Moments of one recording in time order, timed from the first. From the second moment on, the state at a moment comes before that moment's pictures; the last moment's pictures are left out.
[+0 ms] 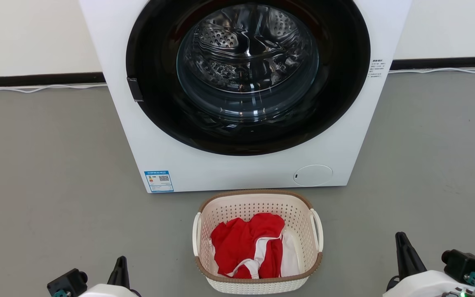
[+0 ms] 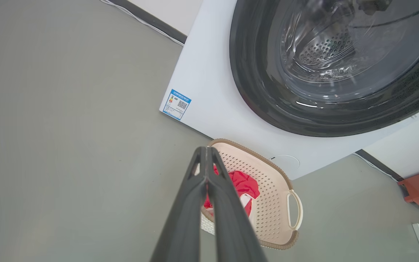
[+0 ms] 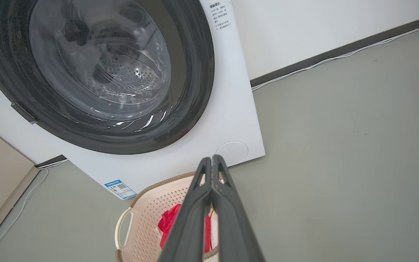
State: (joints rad) left arm -0.05 0.04 0.00 0.53 -0.60 0.01 -0.17; right arm -0.05 -0.04 -0.13 0.47 0.33 0.12 -0.16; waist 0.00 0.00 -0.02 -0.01
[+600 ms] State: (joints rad) left arm -0.05 0.04 0.01 0.49 -0.78 -0.02 -0.12; right arm -0.05 -0.04 -0.13 0.43 0.56 0.12 -0.11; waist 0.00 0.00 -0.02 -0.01
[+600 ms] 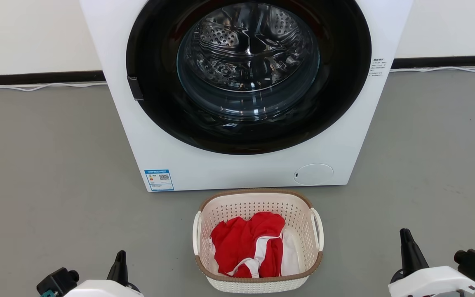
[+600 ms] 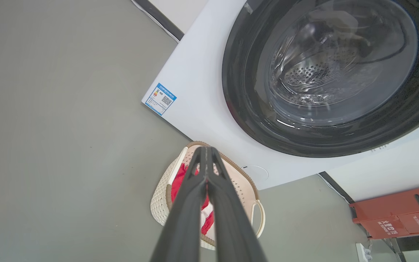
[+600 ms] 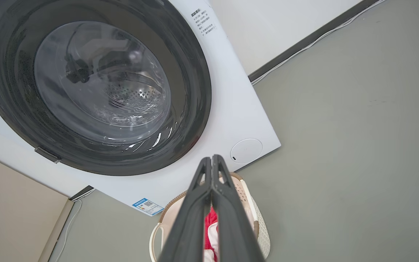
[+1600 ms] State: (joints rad) left arm -0.05 0.04 0.04 0.41 -1.09 -0.05 -0.03; right arm -0.05 -0.04 -0.13 0.38 0.95 0.12 -0.03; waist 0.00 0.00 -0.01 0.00
